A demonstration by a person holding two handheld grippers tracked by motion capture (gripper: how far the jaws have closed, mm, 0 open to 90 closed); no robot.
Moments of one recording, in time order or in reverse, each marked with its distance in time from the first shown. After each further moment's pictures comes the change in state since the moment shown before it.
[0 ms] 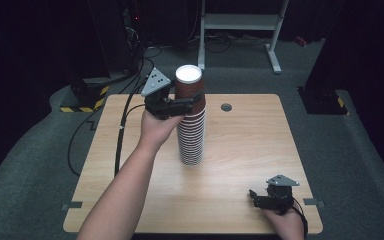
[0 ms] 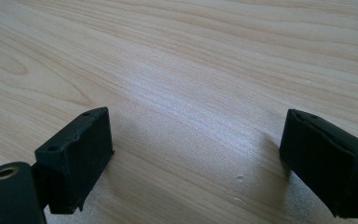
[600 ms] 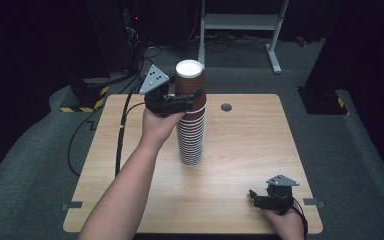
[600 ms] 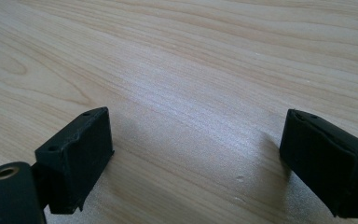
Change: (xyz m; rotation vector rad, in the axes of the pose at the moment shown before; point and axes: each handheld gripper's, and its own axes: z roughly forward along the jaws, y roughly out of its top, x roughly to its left) left arm -0.001 0.008 0.000 -0.051 0.005 -0.012; right arm 0.000 0.000 0.000 0.001 0.000 0.000
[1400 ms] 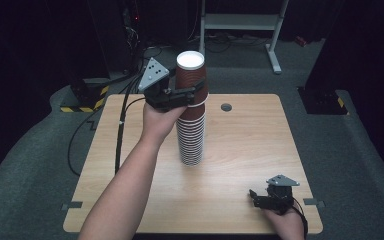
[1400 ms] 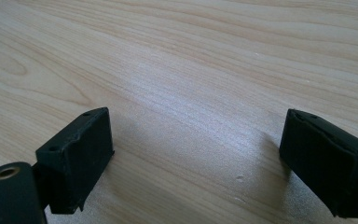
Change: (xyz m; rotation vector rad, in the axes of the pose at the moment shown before) left arm -0.005 0.017 0.000 -0.056 0.007 0.020; right arm 0.000 0.000 0.000 -0.002 0.001 0.003
